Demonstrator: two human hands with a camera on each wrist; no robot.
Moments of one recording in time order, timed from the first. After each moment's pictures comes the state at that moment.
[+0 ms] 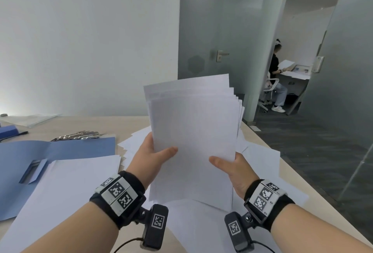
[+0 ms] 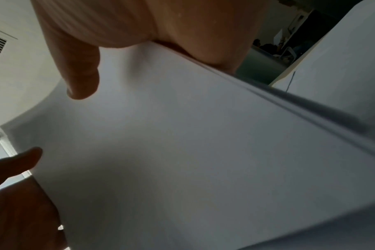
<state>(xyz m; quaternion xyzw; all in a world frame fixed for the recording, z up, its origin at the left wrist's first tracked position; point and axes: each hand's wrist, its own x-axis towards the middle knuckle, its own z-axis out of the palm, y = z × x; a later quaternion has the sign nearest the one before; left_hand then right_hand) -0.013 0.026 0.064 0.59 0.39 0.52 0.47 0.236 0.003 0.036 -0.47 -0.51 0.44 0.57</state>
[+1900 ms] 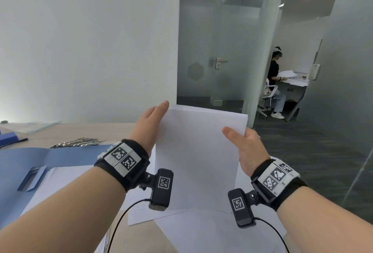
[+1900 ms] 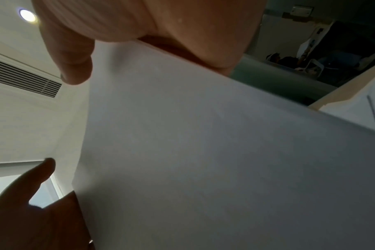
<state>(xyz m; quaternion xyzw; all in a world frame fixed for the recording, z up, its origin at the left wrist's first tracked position) 0.000 0.044 0.147 0.54 0.42 0.57 0.46 0.248 0.010 0.112 -0.38 -0.53 0.41 0.64</state>
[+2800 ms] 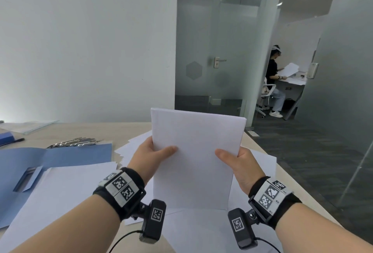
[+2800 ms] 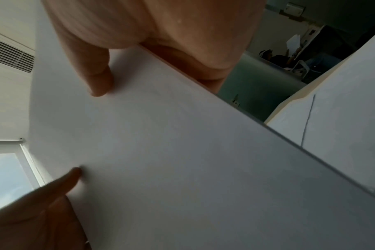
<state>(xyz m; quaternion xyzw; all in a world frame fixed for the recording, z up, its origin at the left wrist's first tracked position) -0.002 0.037 0.078 0.57 0.43 0.51 0.47 0.249 -0.002 0.071 -0.44 -0.52 0.42 0.60</state>
